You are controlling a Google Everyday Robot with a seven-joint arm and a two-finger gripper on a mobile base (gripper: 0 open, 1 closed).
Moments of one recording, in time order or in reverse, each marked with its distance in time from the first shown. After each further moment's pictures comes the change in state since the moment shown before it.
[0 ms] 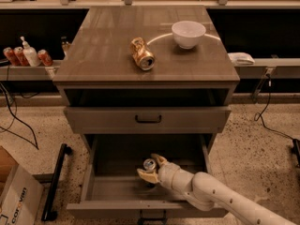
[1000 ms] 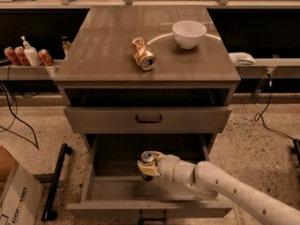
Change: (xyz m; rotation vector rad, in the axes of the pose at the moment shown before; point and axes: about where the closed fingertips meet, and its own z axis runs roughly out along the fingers) arm -0.055 0.018 -0.010 -0.098 -0.009 -0.025
